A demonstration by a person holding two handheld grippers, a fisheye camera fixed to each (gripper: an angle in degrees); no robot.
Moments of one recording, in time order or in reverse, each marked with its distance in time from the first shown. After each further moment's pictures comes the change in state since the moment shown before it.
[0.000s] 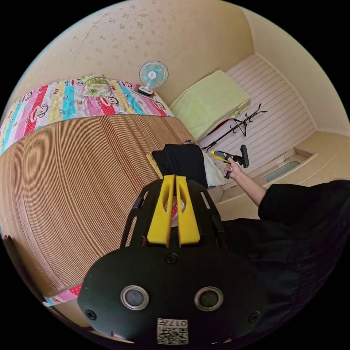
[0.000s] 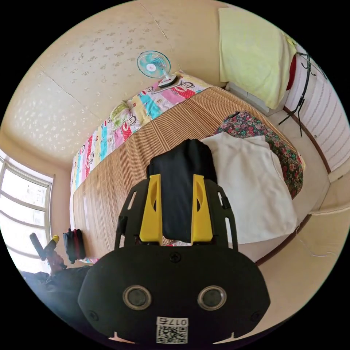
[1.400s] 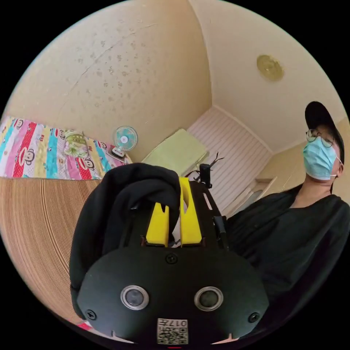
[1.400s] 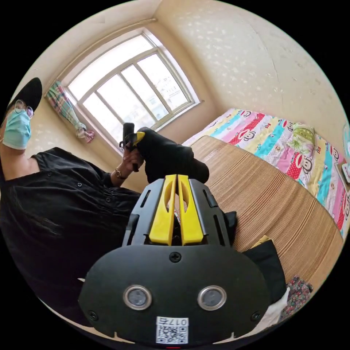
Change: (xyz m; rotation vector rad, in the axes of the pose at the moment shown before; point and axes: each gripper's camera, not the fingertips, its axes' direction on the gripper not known) left arm -0.023 0.018 -0.066 0.463 0.267 0.099; right arm -0.469 0.097 -0.117 -0.327 -0.900 -1.062
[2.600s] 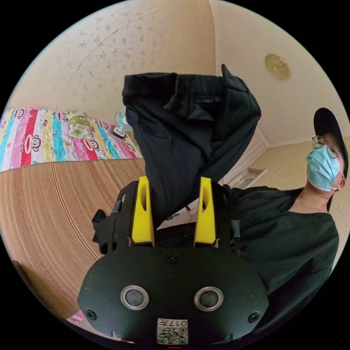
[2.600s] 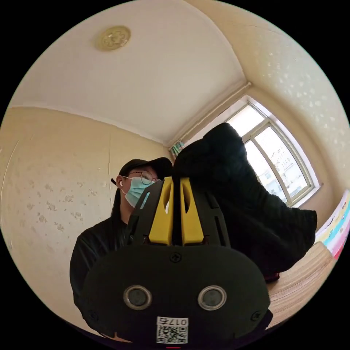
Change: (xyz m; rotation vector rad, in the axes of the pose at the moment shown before) left arm 0.037 -0.084 -0.065 -0.174 0.061 -0.071; right arm -0.052 -0.123 0.044 0.497 -0.971 -0.431
